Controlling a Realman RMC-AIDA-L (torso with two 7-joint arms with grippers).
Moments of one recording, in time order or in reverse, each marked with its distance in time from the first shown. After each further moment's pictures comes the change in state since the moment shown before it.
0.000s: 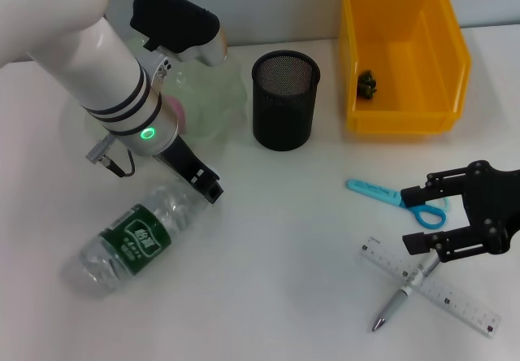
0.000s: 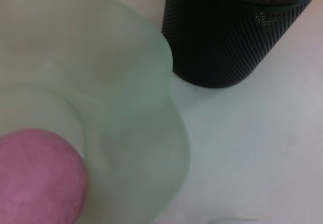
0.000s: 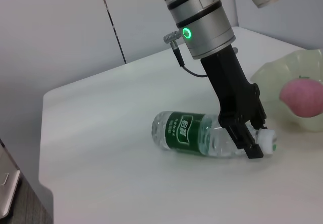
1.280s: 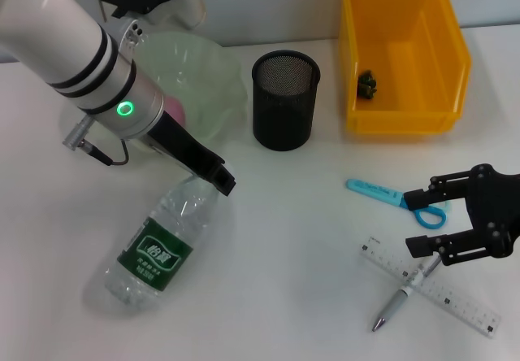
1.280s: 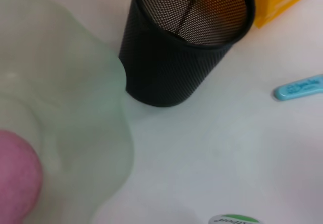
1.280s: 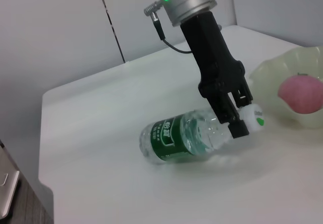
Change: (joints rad) left arm 0.098 0.014 -0.169 0.255 -0.038 0.257 0.009; right arm -0.009 -0.001 0.003 0.004 -0.001 0.000 -0.007
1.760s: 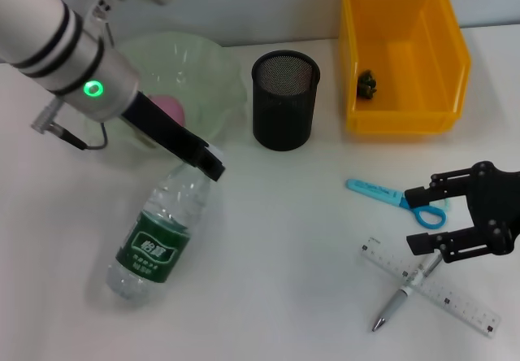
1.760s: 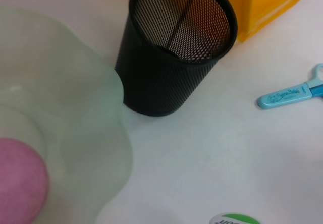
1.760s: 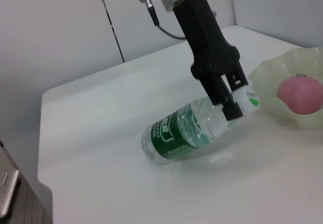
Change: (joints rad) left arm 0.021 0.011 -0.121 0.079 0.018 0.102 0.067; right arm 0.005 -0.005 0.001 0.003 0.000 0.000 -0.001
